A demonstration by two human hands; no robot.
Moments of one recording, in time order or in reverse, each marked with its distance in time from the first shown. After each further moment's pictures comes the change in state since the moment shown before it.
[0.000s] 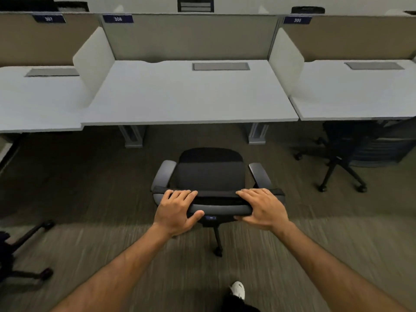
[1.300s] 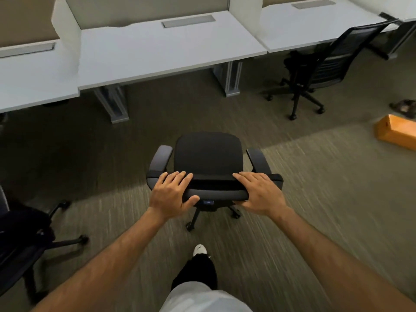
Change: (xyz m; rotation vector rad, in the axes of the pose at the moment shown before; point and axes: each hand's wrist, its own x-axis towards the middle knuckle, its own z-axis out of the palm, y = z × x) left_hand -0.385 -0.081 -0.082 -0.011 -0.038 0.278; right_hand -0.278 -0.384 0.093 -0.010 0.043 0.257
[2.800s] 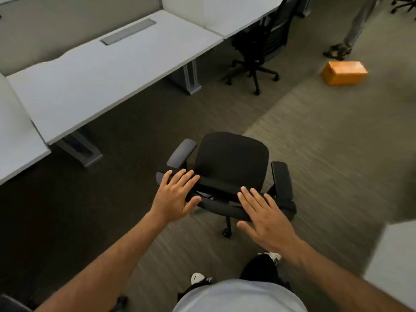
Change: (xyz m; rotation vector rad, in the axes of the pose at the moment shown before) left_hand 0.050 -0.257 -0.023 -0.142 -0.157 0.507; right_hand 0.070 -0.281 0.039 0.103 -0.060 0.494
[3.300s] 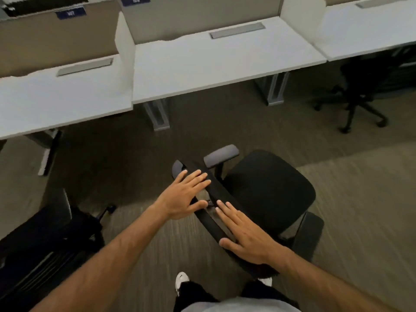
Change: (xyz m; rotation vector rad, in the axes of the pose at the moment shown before) left_hand 0.014 0.064 -0.025 0.013 -0.220 -0.416; right_hand 0.091 0.055 -0.044 0.192 -0.404 -0.752
